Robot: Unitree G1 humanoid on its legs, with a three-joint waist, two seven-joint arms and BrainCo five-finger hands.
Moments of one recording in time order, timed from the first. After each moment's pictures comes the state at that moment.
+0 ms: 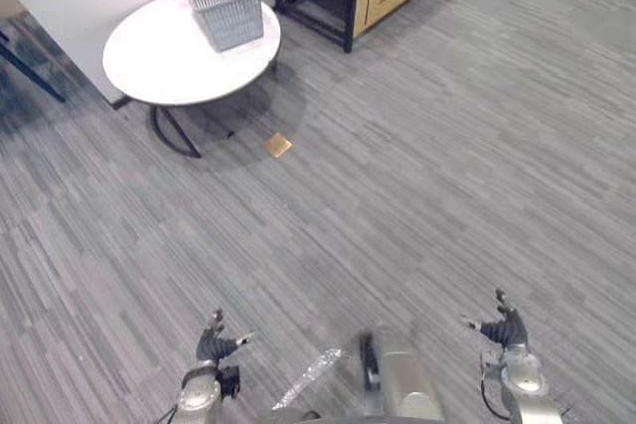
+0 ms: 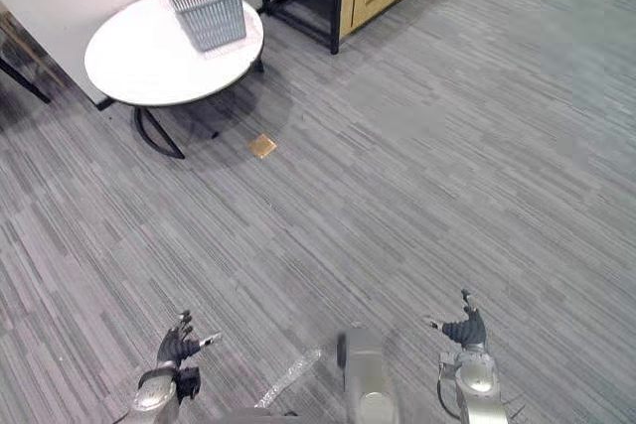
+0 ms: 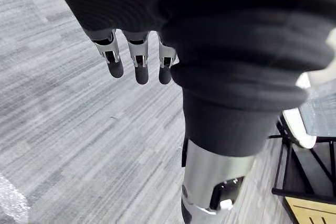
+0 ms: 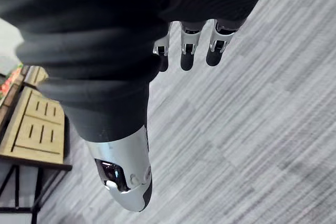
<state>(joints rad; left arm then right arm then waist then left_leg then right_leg) 0.07 0.17 -0.01 0.68 -0.17 -0.16 0.15 0.12 -0.27 -0.18 0.51 -0.05 -0.09 -0.17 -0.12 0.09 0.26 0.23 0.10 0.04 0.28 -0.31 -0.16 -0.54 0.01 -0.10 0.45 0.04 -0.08</state>
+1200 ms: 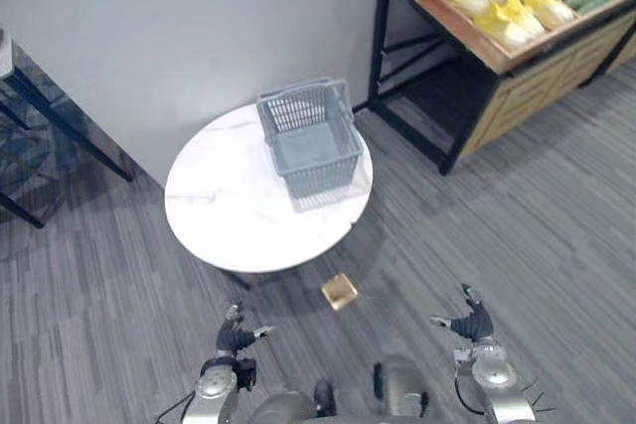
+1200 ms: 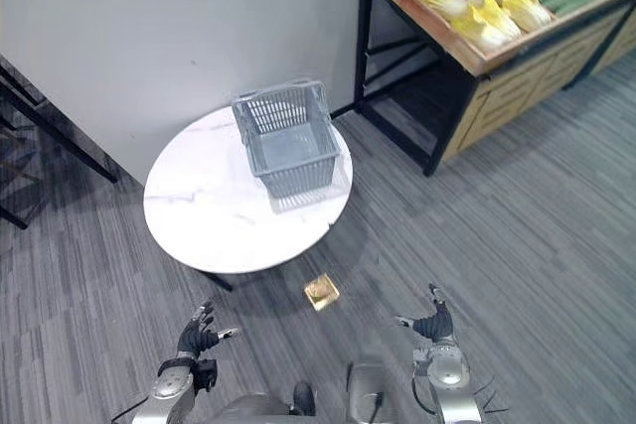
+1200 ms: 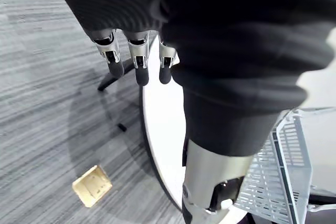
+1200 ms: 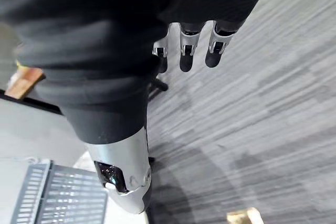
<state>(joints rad) 0.06 0.18 -0.10 0.74 -0.14 -0.16 0.16 0.12 -0.20 -0.06 0.44 -0.16 -0.08 -0.21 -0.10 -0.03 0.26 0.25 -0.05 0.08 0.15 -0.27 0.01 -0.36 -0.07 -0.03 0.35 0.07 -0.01</state>
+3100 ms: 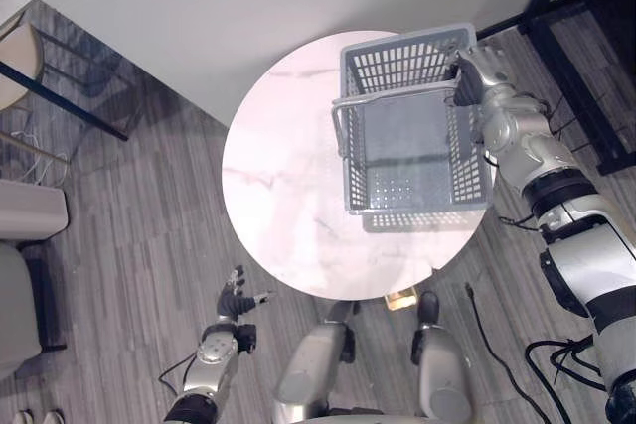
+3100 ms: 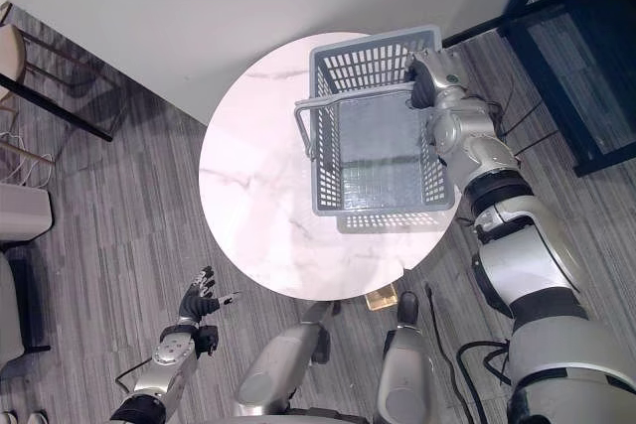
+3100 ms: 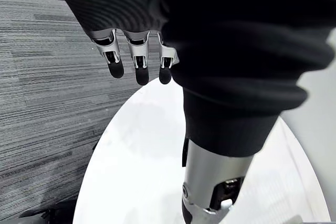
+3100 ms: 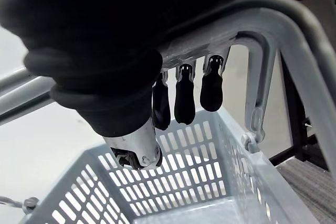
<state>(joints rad) -0.03 0.21 -0.14 0.75 -0.21 -0.21 0.18 -0.96 -0.64 0.38 0.77 -0.55 -0.05 -0.26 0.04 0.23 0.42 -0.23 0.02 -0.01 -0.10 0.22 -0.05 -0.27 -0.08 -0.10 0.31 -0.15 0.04</state>
